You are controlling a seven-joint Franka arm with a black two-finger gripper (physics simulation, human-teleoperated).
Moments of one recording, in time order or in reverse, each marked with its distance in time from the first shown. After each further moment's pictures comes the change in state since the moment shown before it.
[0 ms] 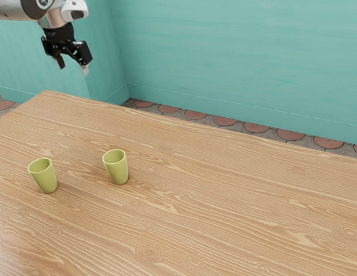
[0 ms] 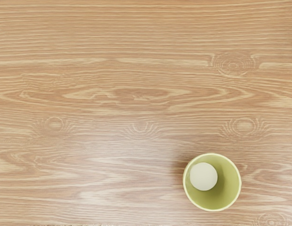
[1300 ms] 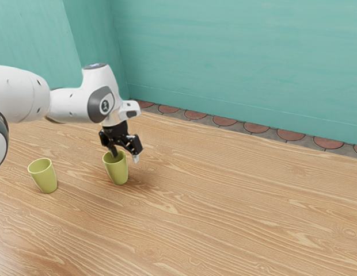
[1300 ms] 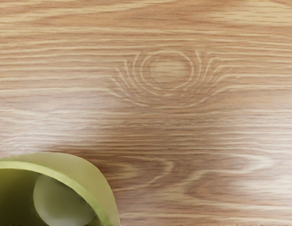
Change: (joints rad) arm 0.039 0.154 -0.197 -0.516 -0.152 0.530 -0.040
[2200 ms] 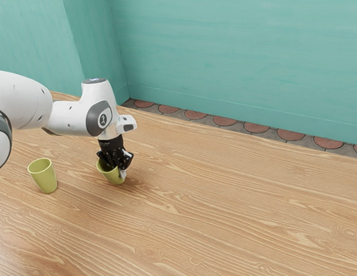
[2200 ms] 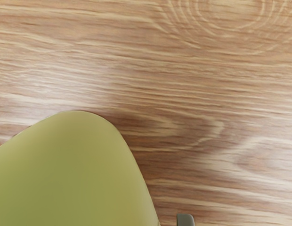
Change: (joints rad) arm 0.003 0.020 0.009 -0.066 0.025 0.030 -0.094
